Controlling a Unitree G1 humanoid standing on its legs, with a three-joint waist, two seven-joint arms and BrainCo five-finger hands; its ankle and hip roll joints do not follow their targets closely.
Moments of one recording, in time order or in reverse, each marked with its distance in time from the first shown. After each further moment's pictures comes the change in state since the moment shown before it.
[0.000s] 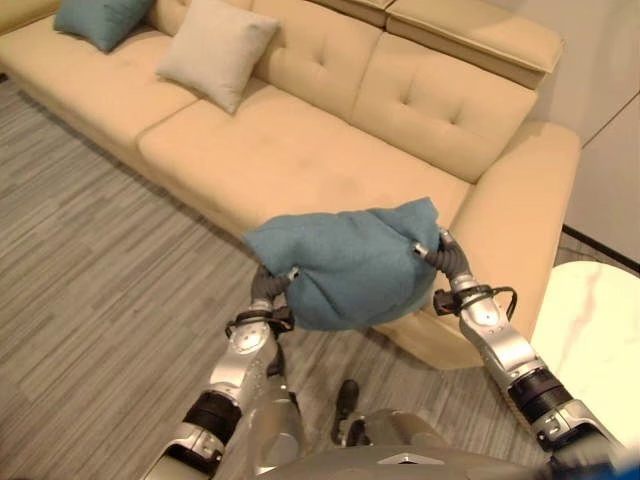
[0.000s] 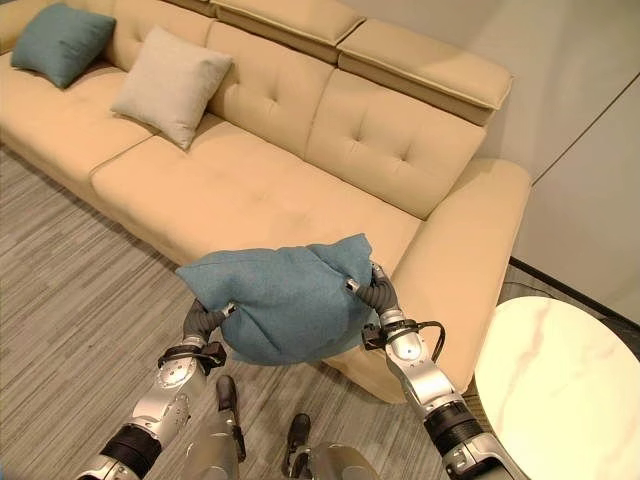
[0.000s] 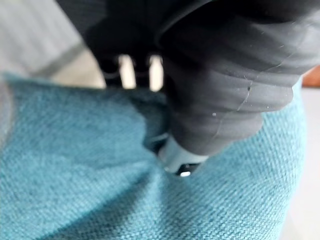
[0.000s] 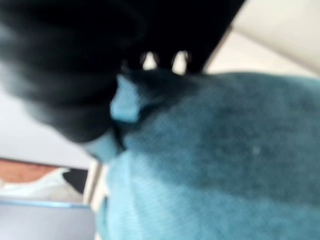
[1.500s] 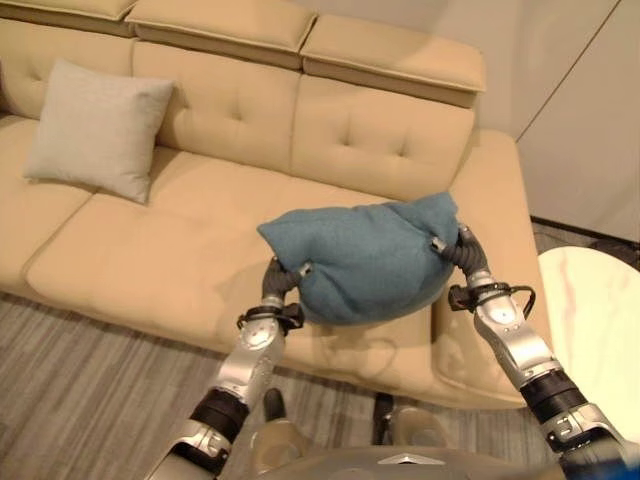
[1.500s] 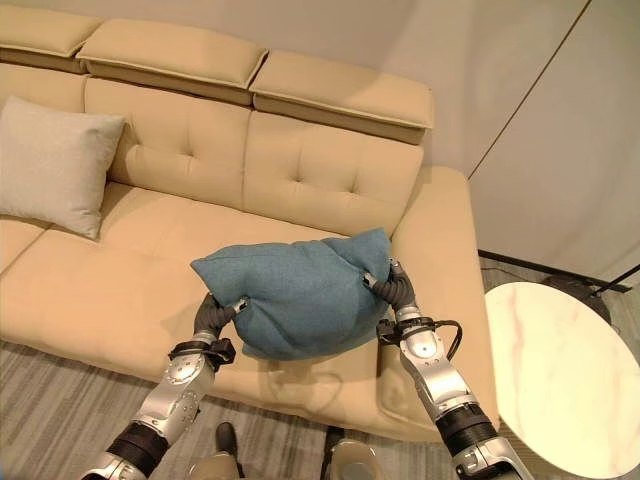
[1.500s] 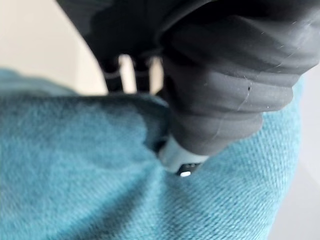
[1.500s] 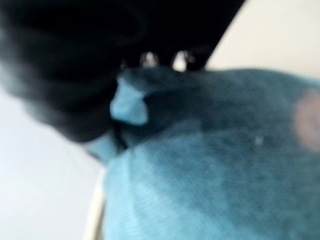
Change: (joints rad) left arm -0.008 0.002 -0.030 -0.046 0.001 0.020 -0.027; right arm 0.021 -0.017 -0.074 -0.035 -0.002 0.016 0.003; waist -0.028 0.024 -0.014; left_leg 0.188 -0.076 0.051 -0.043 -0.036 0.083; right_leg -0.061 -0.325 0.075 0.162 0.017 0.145
